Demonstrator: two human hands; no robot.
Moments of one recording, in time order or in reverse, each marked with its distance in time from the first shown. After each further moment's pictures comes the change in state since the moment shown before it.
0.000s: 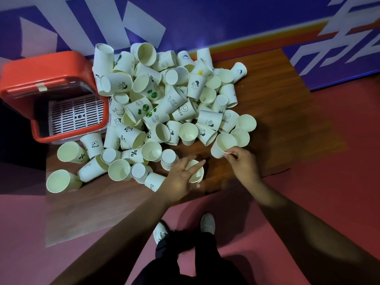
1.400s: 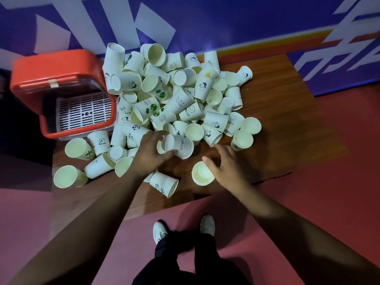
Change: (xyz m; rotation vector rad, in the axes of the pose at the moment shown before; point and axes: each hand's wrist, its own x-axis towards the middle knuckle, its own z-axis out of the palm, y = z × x) left_hand 0.002 -0.047 -0.104 -0.198 0.329 -0.275; right_hand -0.035 -0.069 0.022 -0.042 -0.171 -0.094
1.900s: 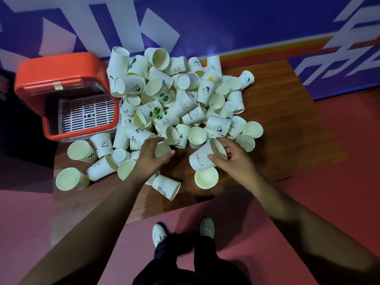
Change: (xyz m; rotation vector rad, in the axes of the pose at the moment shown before) left_hand -0.008 -0.012 -0.003 -0.146 -0.058 -0.280; right_hand 0.012 -0.026 -0.035 0.391 -0.094 0.023
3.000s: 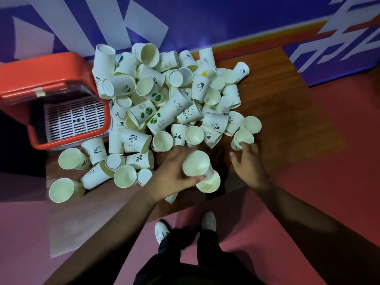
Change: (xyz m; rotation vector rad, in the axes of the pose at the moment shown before) left_hand -0.022 0.048 0.028 0.103 -0.310 0.450; right_hand 0.026 0.099 -0.019 -0.638 0.360 0.030
